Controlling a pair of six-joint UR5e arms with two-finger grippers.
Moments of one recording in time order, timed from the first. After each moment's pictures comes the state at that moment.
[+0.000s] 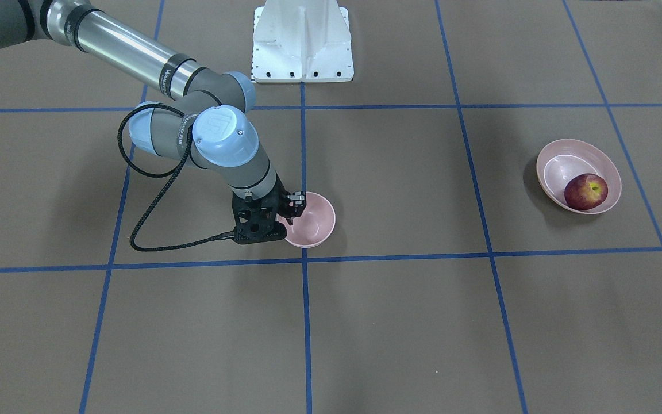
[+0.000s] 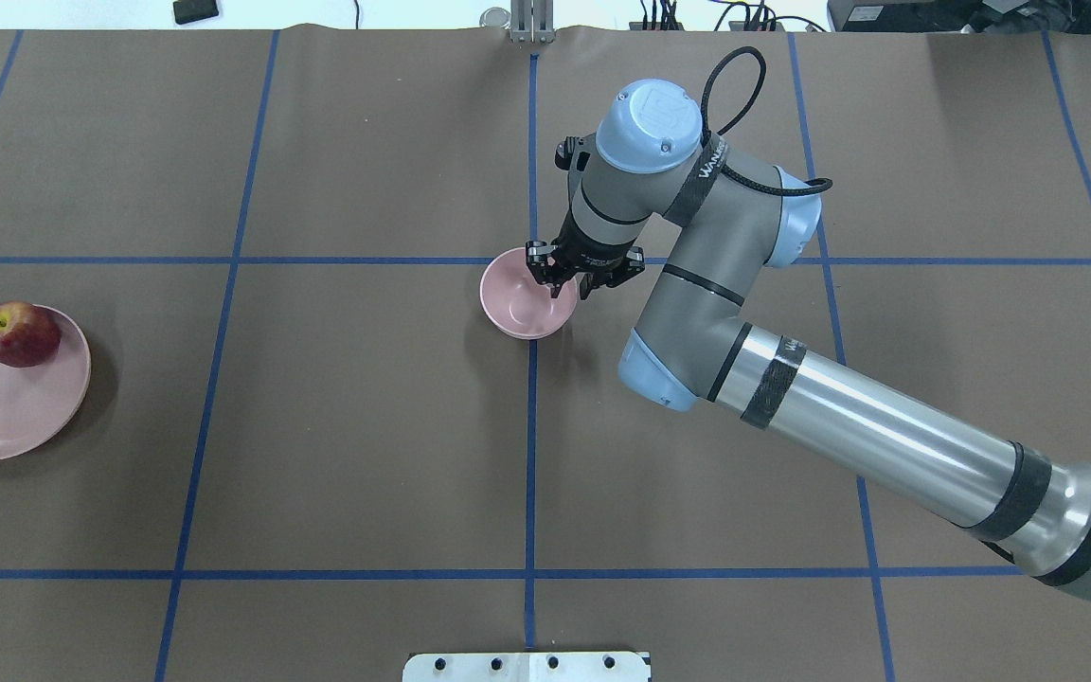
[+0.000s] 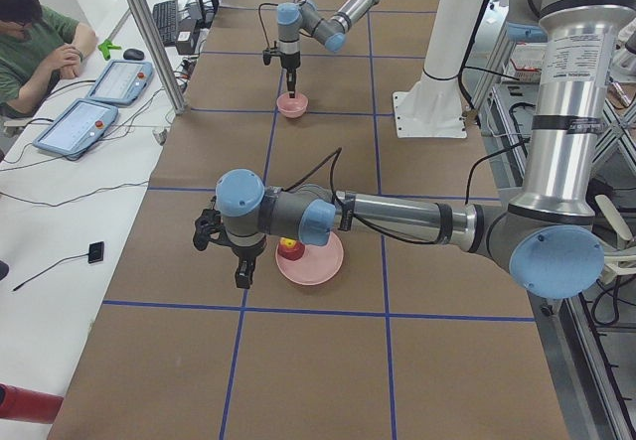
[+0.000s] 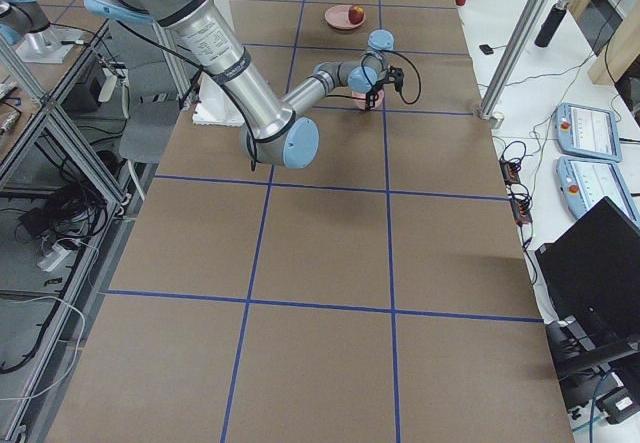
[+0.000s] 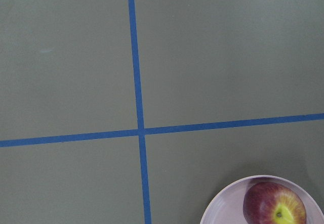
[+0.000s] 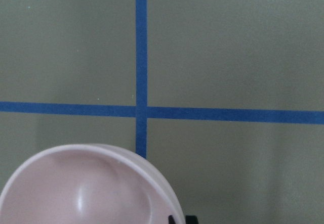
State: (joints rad) left arm -1.53 -1.64 -1.61 -1.68 -2.41 -0.10; right arm 0.66 -0.75 1.30 -1.27 2.08 1.13
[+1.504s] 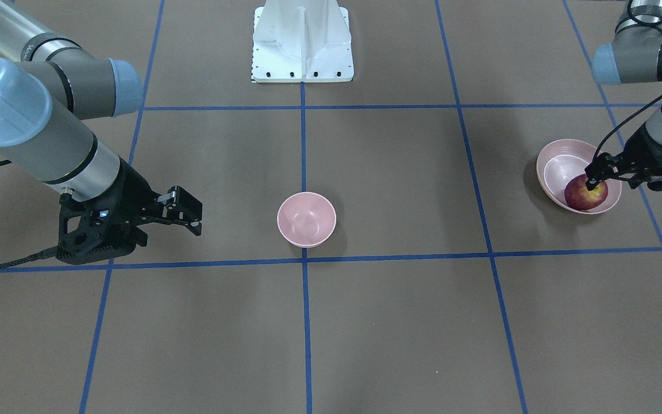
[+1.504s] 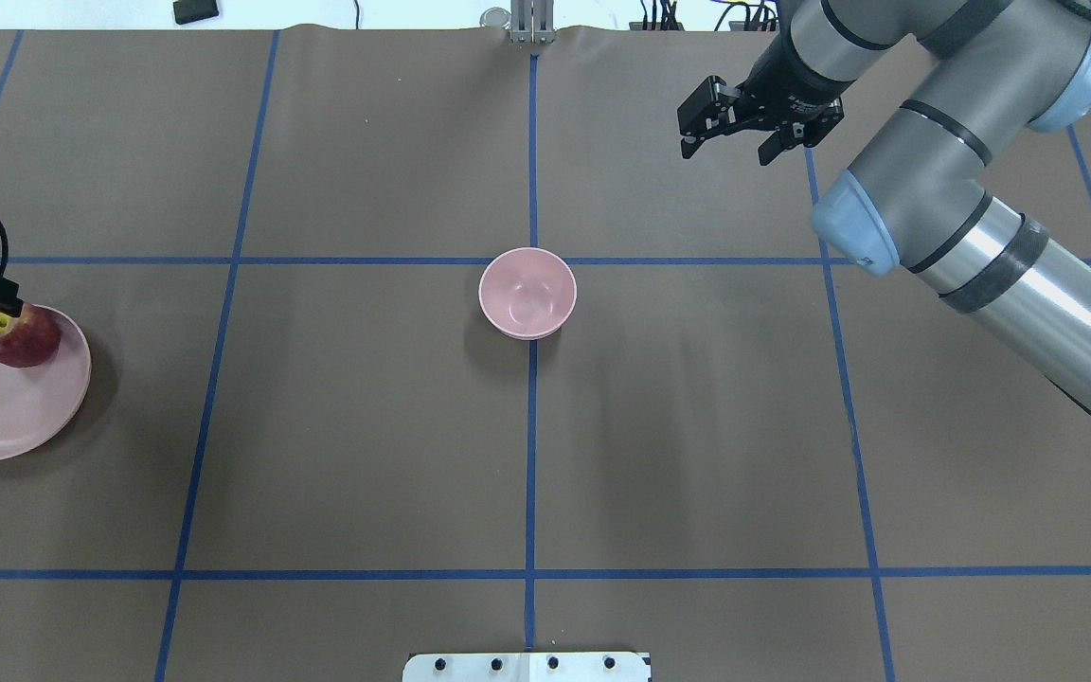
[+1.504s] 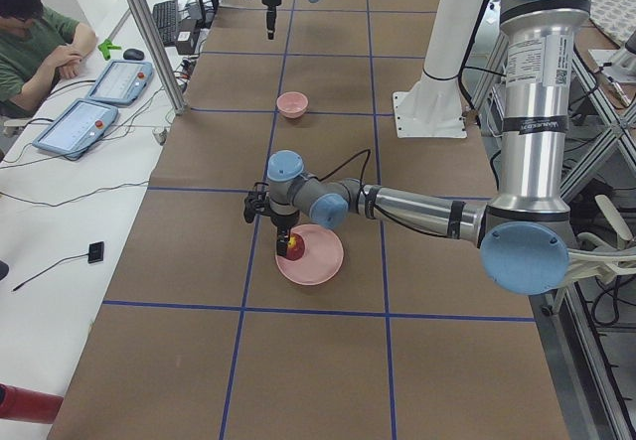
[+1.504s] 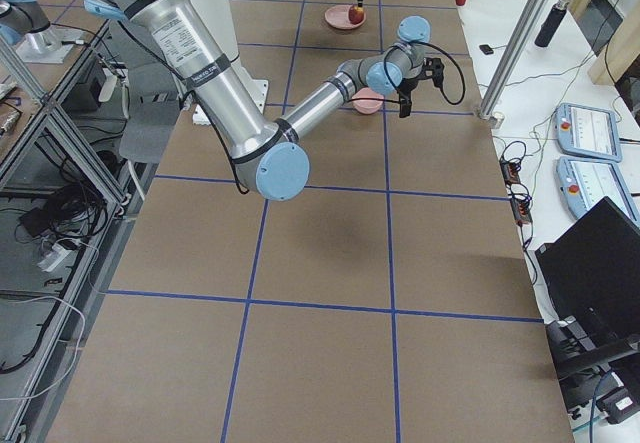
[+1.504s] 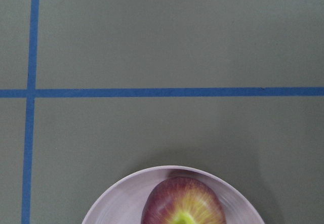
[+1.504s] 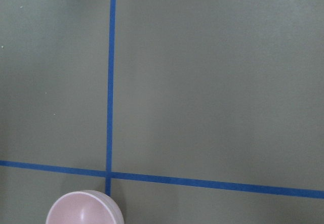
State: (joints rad) left arm -1.07 -1.55 -1.65 -2.01 -2.13 -0.66; right arm 0.96 -0.93 1.58 -1.39 2.26 0.90
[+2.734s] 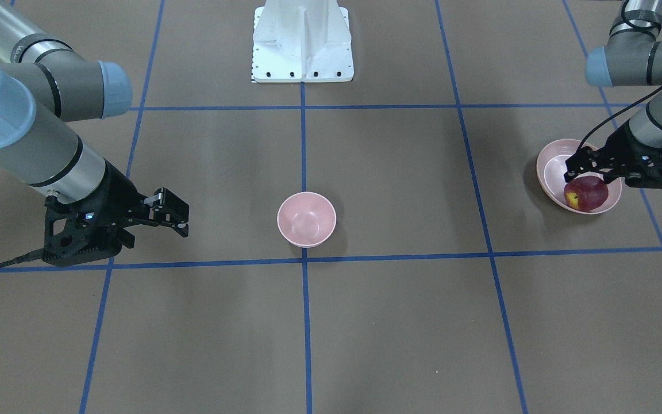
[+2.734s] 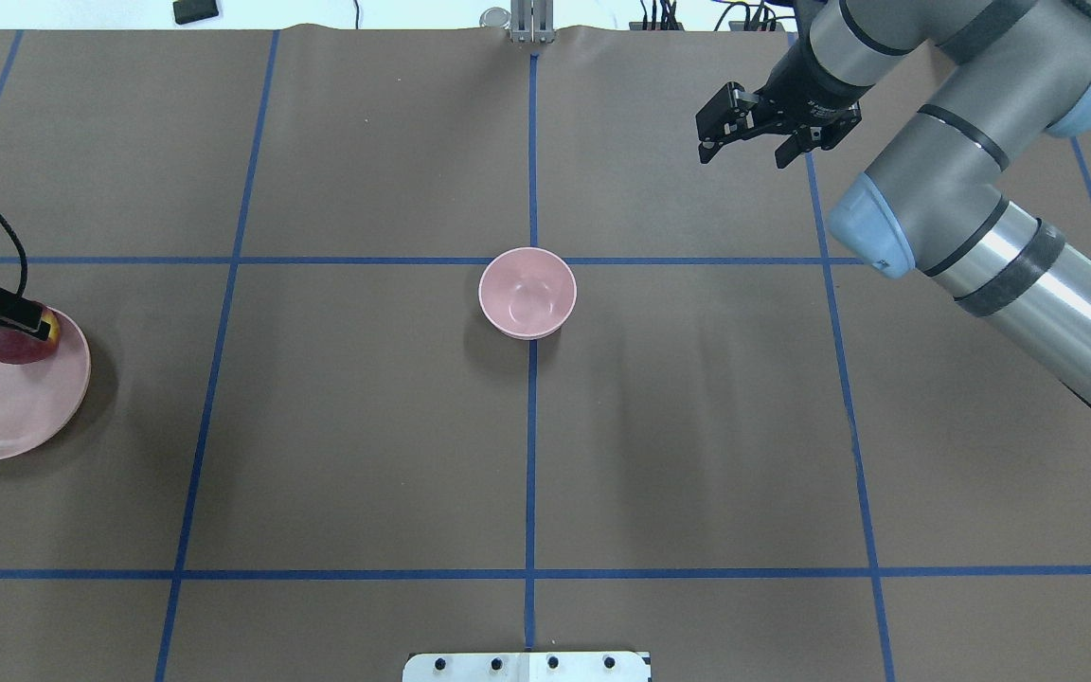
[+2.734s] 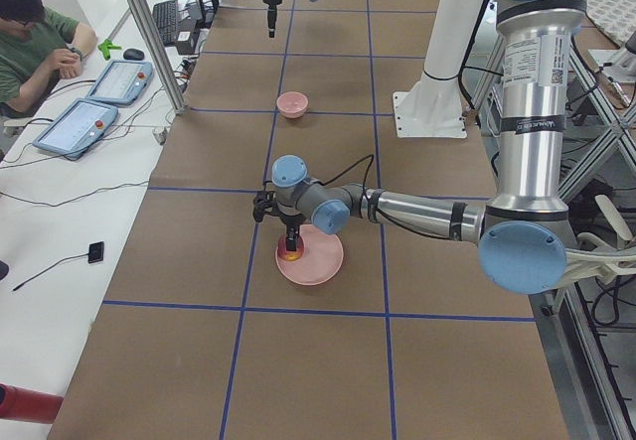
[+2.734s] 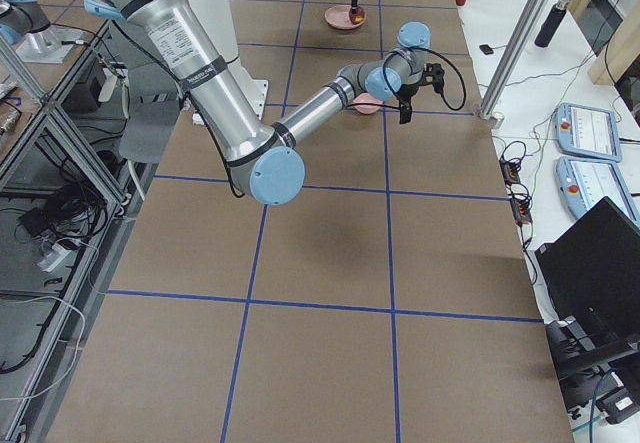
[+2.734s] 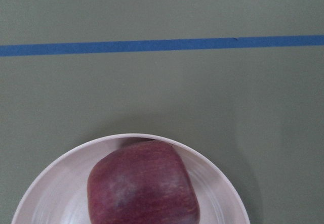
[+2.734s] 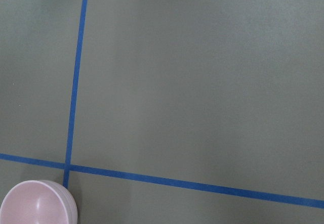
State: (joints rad) left arm -1.05 -1.54 -1.66 -2.05 -2.23 -0.68; right arm 0.97 -0.96 1.58 -1.39 2.26 0.87
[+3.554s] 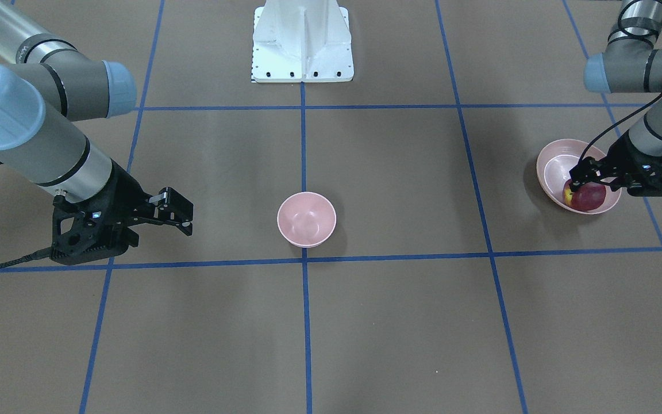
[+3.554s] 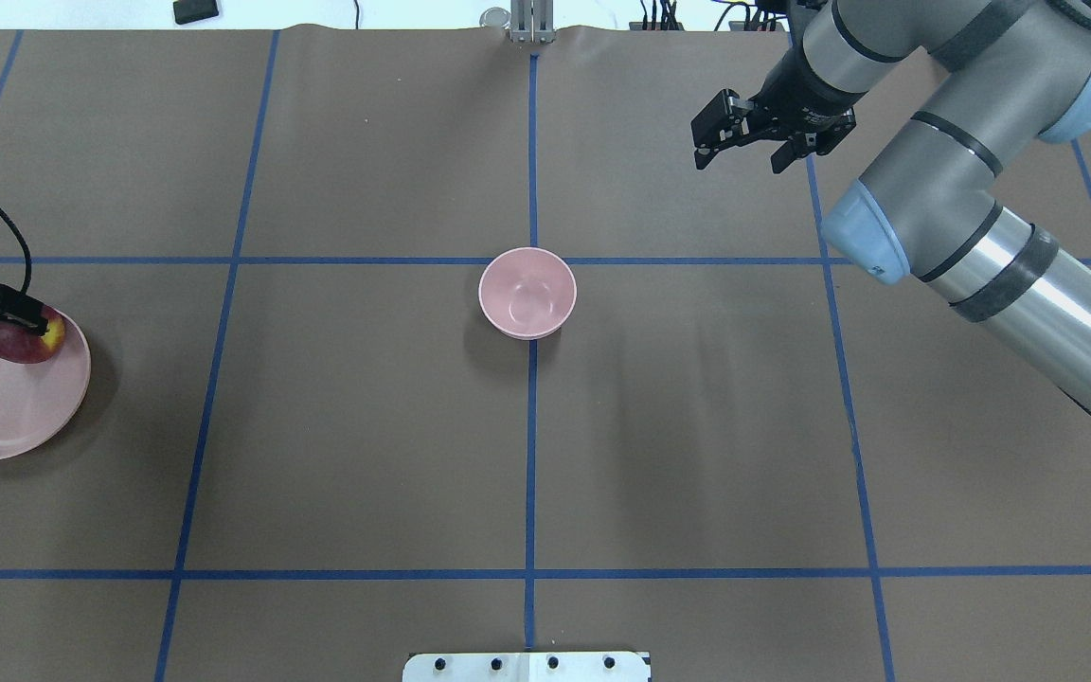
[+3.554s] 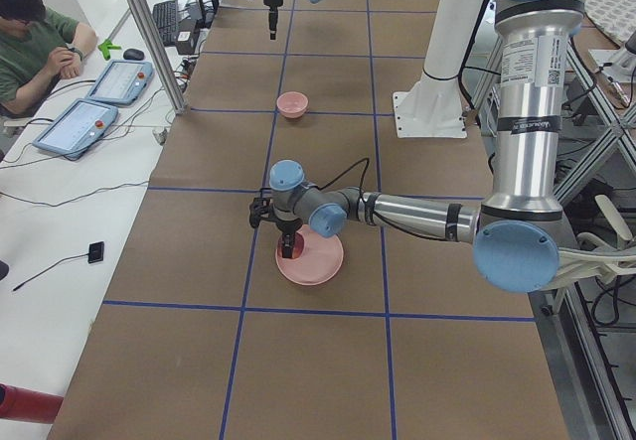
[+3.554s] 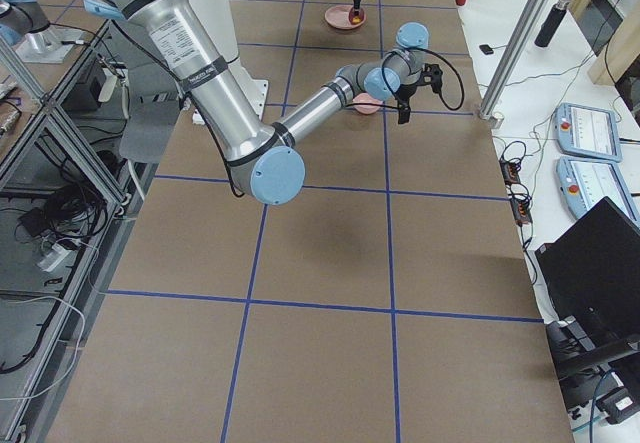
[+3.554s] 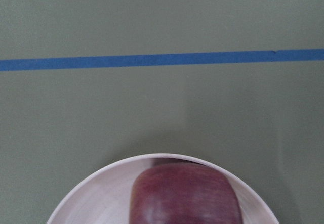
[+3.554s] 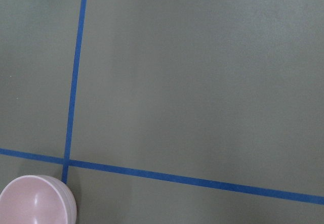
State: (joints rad) left arm -1.04 -1.56 -1.62 -2.05 -2.19 -0.69; right arm 0.96 -0.96 1.58 -1.39 2.26 0.87
